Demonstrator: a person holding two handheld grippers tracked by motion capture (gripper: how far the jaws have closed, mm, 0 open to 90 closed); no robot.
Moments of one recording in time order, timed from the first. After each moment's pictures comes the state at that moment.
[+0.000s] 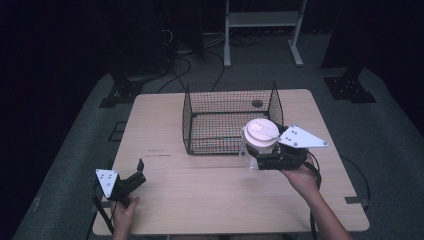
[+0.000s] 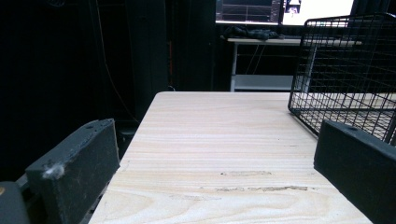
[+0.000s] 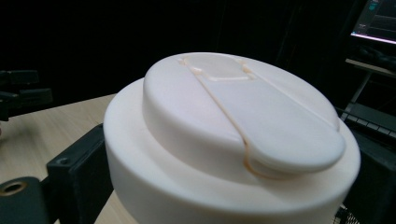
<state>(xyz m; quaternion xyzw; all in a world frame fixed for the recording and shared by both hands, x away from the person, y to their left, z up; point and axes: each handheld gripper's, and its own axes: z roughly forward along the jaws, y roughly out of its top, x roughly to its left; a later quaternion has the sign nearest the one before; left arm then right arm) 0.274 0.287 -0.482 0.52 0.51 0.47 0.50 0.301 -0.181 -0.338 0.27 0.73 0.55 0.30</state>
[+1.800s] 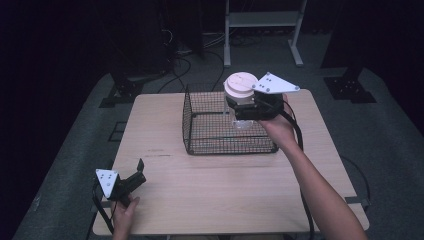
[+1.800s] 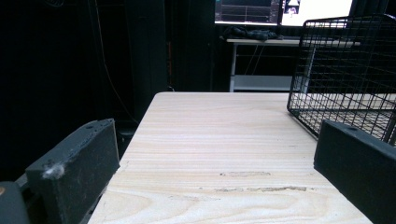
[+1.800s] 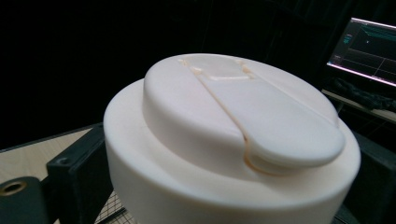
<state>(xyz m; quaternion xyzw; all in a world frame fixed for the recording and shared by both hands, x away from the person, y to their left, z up) 0.274 0.287 -0.482 0.52 0.51 0.47 0.50 0.387 -0.130 -0.267 0.26 0.72 0.54 0.35</state>
